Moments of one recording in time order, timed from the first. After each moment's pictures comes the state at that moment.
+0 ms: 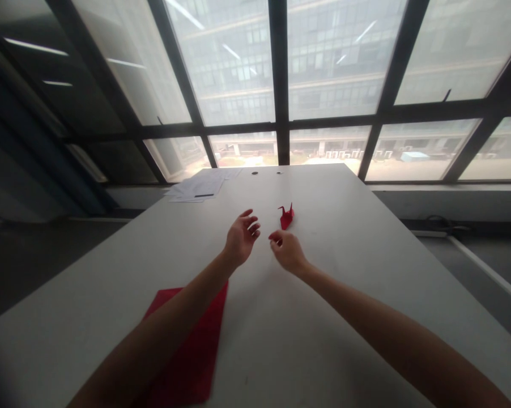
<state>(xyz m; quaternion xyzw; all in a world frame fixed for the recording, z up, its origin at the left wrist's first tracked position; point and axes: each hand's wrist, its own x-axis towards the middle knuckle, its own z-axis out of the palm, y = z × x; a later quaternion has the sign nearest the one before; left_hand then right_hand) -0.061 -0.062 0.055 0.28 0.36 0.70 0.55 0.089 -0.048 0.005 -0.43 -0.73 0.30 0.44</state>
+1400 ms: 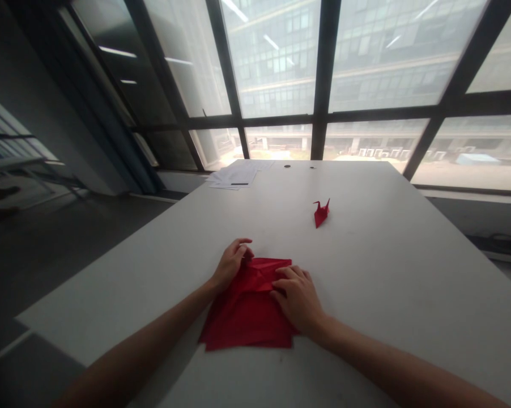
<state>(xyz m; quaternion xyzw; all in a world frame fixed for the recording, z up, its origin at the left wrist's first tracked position) -0.170 -0.177 -0.003 0.47 0.56 0.58 0.35 0.062 -0.172 -0.016 -0.35 -0.89 0.19 0.24</state>
